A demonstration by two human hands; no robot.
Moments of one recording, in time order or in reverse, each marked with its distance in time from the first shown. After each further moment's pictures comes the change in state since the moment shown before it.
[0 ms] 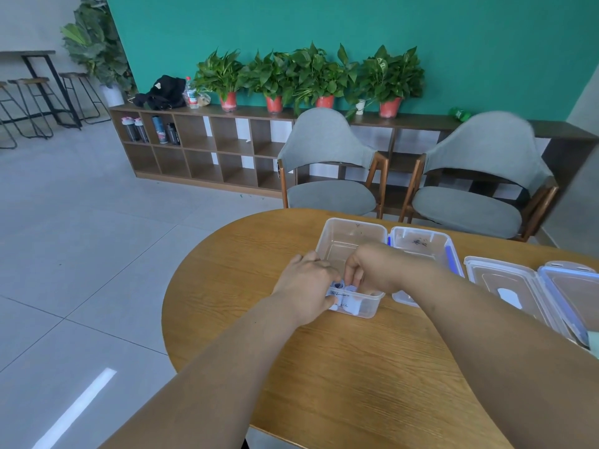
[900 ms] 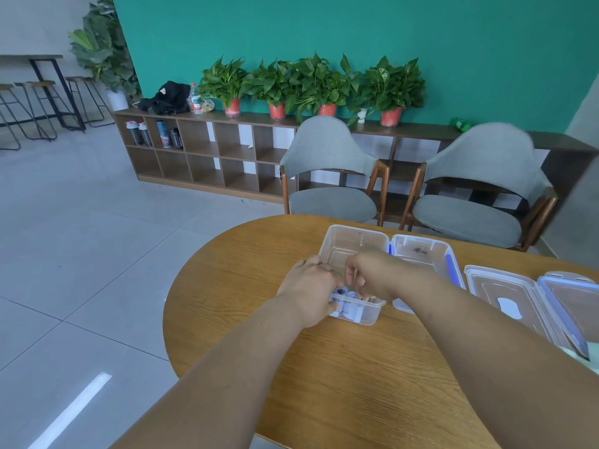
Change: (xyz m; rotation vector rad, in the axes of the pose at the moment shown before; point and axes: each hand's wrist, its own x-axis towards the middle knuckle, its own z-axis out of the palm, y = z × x) left_hand 0.003 0.005 -0.009 0.006 -0.042 -0.019; right_hand 0.004 -0.004 0.003 -0.060 0.044 0.032
